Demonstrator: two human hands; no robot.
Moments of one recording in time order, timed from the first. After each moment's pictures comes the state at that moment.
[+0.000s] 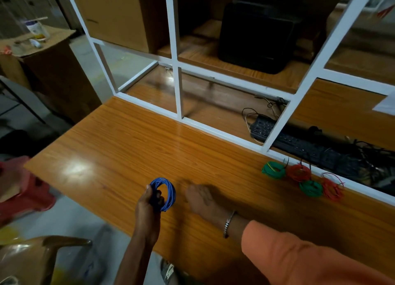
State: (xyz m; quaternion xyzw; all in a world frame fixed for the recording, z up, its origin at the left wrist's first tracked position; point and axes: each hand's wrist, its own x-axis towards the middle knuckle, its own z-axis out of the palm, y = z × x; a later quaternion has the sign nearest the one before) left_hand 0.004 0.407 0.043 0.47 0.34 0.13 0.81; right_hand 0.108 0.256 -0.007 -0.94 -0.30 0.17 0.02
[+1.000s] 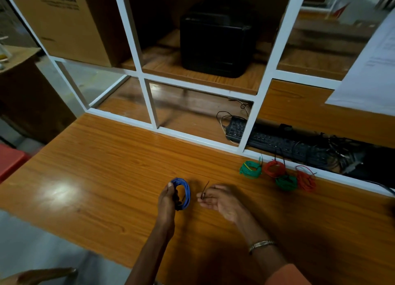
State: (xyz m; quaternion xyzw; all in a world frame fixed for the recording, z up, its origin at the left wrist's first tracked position) left_hand 0.078 0.319 0.043 0.61 0.32 0.04 0.73; right_hand 0.141 0.147 0.039 -0.55 0.12 0.36 0.74
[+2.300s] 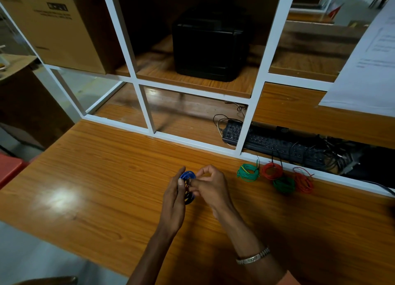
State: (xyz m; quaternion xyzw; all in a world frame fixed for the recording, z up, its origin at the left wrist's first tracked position) left_hand 0.083 0.303 0.072 0.74 0.10 0.08 0.66; right_hand 0.137 0.188 0.115 -0.69 0.09 0.17 0.70
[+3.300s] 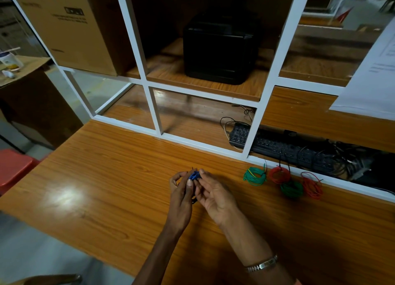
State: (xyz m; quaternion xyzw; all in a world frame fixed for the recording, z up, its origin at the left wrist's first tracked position) left_hand 0.089 0.307 0.073 0.73 0.08 0.11 0.67; right_hand 0.128 0.198 0.115 -0.35 0.25 0.26 0.86
